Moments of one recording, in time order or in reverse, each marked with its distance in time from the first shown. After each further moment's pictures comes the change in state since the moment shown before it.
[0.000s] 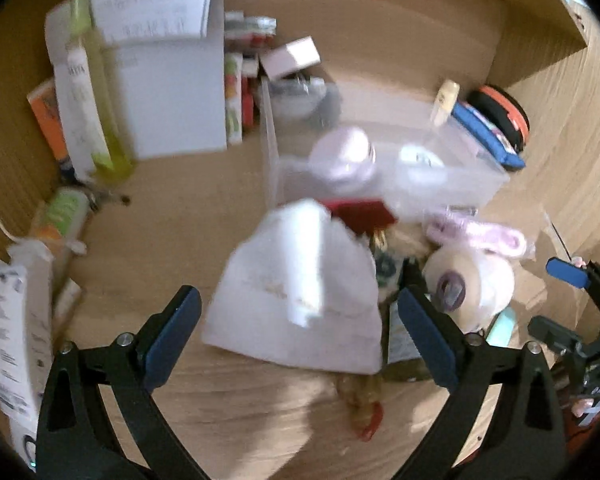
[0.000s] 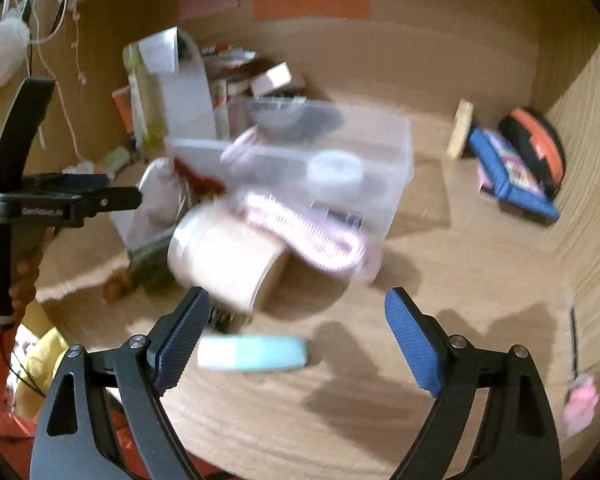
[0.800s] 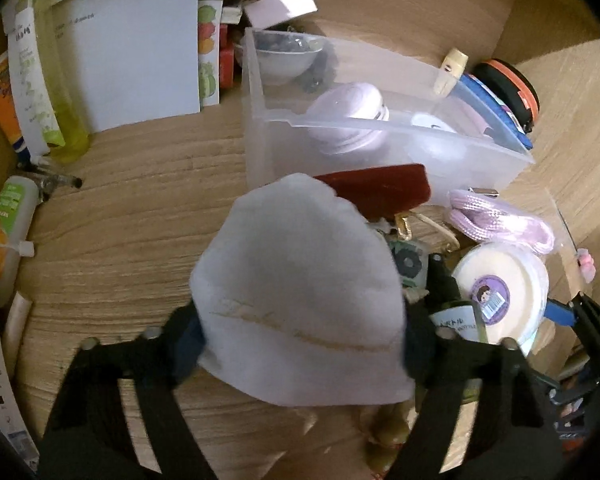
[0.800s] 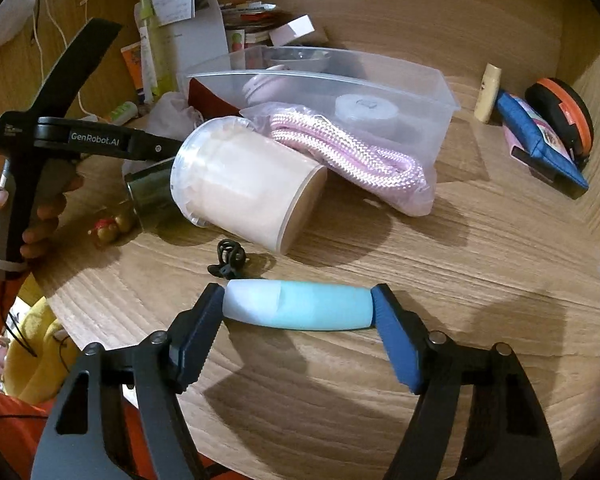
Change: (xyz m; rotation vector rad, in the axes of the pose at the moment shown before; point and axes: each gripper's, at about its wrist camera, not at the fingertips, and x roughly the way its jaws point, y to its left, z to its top) left arm 0.042 0.007 0.008 0.016 0.088 -0.051; right arm 0.030 0.020 -0.030 -0.029 0.071 0.024
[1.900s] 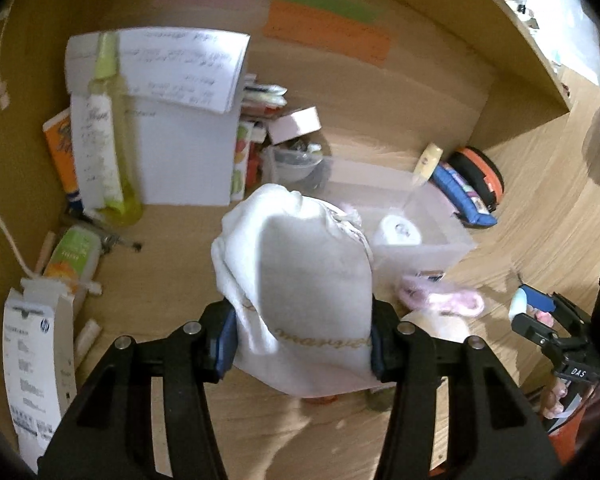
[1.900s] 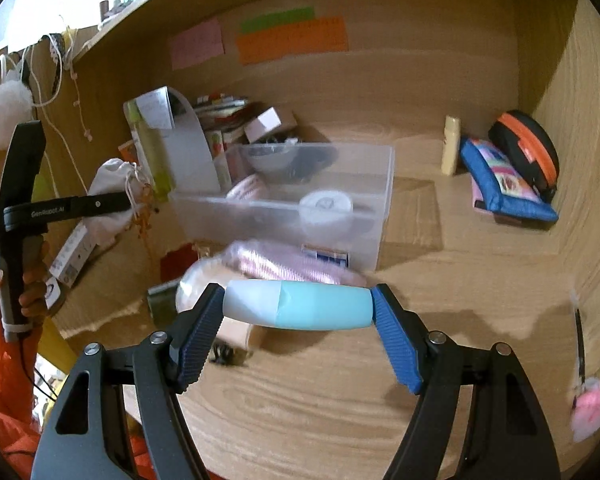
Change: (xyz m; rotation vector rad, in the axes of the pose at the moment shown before) left arm -0.093 0.006 0.024 -0.071 -0.244 -0.041; right arm -0.060 -0.047 0.046 0.121 -0.205 0.052
